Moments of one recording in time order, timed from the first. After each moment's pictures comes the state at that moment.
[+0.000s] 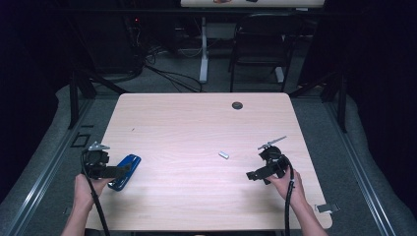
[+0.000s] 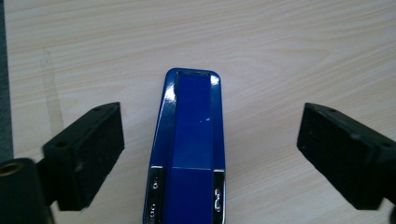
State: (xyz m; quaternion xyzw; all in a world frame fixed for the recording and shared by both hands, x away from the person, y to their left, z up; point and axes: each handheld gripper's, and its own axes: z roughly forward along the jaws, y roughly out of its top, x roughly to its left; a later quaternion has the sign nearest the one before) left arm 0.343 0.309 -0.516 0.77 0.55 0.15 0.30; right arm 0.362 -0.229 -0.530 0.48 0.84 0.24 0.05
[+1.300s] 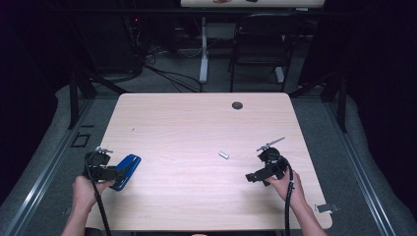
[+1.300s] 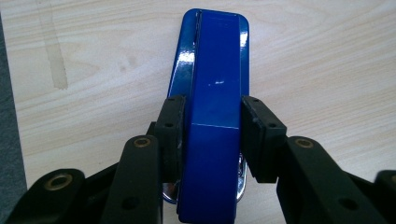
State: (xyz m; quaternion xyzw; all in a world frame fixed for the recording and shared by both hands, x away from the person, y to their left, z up) left arm 0.346 0.310 -0.530 0.78 0.58 0.11 0.22; right arm 0.361 -0.226 -0.531 0.48 0.85 0.23 0.04
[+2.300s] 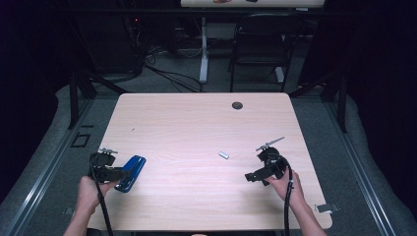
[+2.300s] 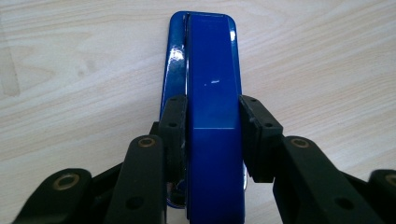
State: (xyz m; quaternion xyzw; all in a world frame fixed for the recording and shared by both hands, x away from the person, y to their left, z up) left arm 0.344 0.294 -0.530 0.78 0.57 0.09 0.24; right arm 0.361 -0.224 -0.531 0.48 0.84 0.24 0.04
